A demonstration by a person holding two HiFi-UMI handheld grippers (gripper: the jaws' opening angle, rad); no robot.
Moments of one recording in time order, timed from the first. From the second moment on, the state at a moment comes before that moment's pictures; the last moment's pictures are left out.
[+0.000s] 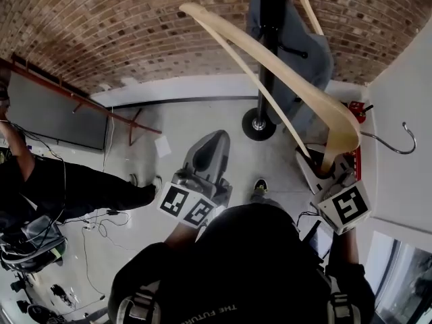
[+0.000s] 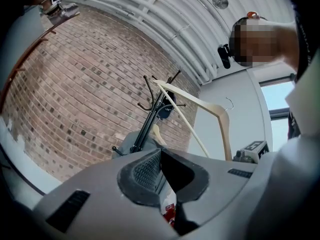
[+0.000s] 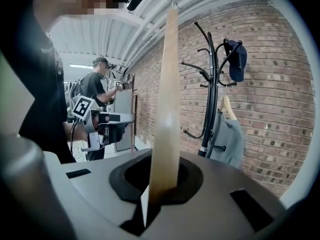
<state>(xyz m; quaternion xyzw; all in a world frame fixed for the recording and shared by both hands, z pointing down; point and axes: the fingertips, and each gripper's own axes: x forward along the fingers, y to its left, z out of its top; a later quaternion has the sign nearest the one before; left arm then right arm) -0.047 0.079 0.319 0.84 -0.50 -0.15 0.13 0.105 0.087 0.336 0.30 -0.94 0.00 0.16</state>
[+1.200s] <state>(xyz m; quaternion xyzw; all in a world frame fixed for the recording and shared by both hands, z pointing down) -0.046 -0.075 0.316 0.84 -0.50 -0.15 0.13 0.120 -0.074 0.348 0.24 -0.95 0.04 0.21</state>
